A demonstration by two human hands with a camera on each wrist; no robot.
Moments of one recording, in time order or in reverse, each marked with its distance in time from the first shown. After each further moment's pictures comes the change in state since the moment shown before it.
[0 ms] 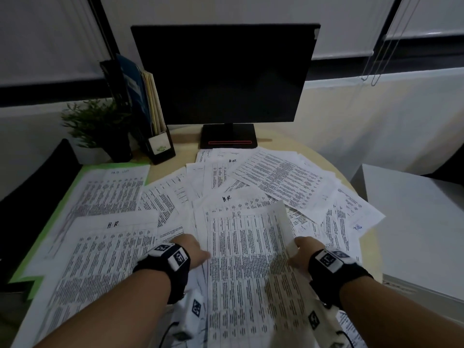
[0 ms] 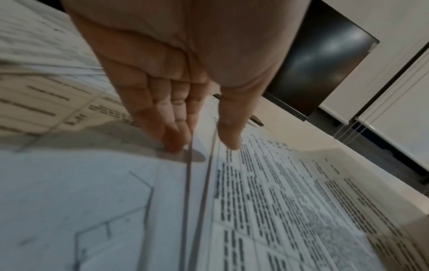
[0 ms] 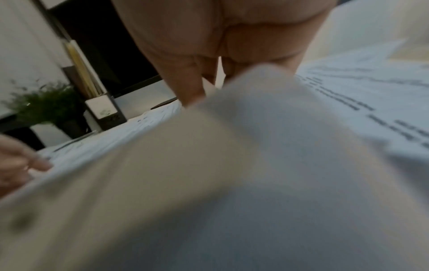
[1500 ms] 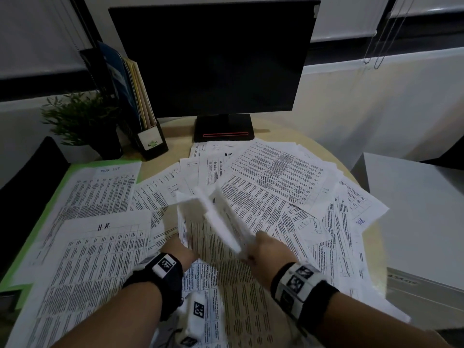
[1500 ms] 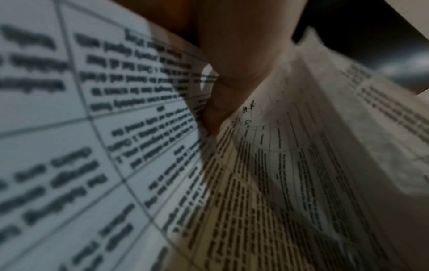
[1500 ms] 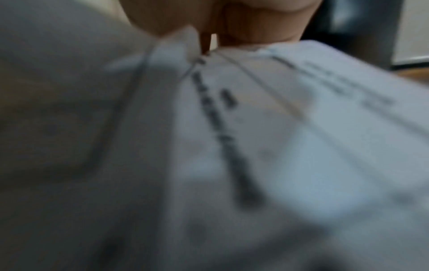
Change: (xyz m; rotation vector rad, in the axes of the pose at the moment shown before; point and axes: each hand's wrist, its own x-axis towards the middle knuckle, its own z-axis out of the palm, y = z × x) left_hand 0.041 -0.023 0.032 -0.475 0.087 -0.138; right_hand -0.019 -0.052 0.040 -0.076 0.191 -0.425
